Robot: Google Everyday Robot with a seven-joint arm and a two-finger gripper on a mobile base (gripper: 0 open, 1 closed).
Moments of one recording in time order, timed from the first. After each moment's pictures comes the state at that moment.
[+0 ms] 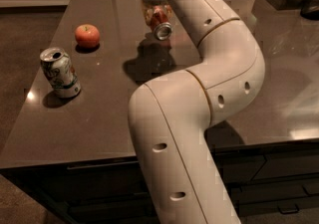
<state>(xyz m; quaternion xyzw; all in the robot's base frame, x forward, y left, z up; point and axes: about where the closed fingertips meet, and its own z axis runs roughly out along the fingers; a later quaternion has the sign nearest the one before) 0.812 -0.023 0.910 -0.12 0.97 -0.02 0.21</state>
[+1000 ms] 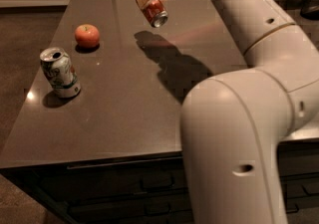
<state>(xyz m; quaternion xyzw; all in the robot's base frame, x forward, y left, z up) 0.816 -0.005 0.962 -0.24 0.90 0.12 0.34</state>
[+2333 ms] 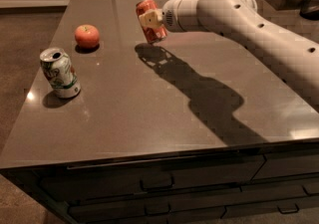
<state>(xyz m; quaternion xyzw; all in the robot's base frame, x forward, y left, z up) 0.748 -0.012 0.941 -0.23 0.79 0.21 0.52</state>
